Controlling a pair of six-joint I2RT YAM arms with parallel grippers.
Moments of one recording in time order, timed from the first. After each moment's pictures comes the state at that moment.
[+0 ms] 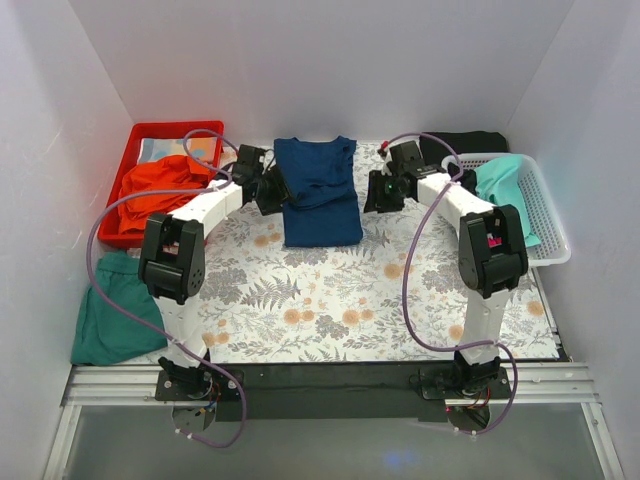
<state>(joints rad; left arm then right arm) -0.29 1.96 1.51 -0.38 0.20 -0.71 0.33 2.01 1.57 -0.48 -0.26 0.27</state>
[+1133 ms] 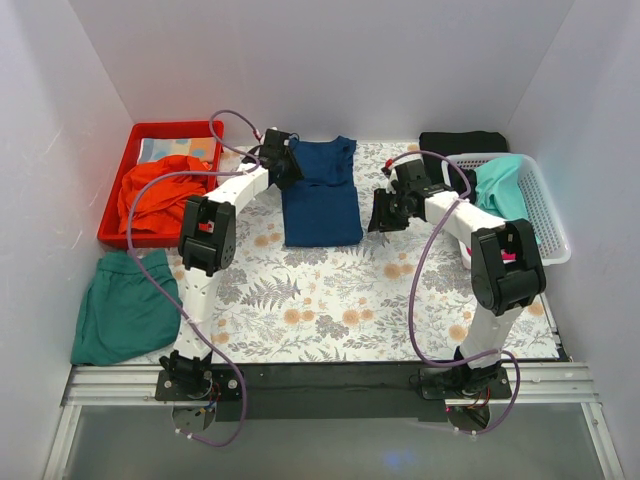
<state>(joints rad) -0.34 2.34 1.95 -0.37 0.00 -0.69 0.34 1.82 1.26 -0.42 -0.30 0.29</state>
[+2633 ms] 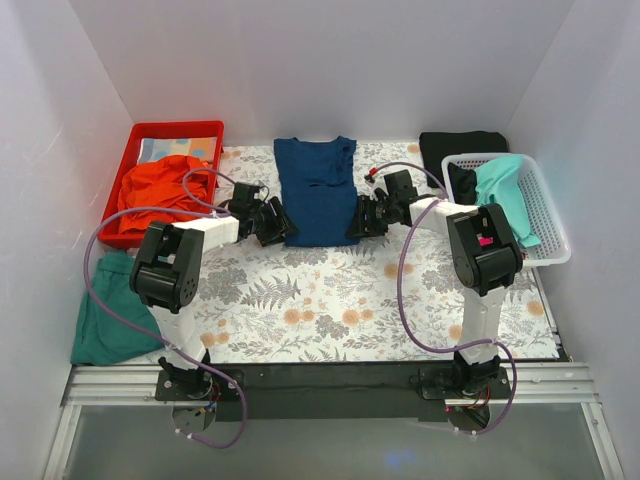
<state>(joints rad) -0.29 1.86 1.05 -0.04 0.32 -0.73 0.37 2.00 1.24 -0.15 -0.57 0.33</state>
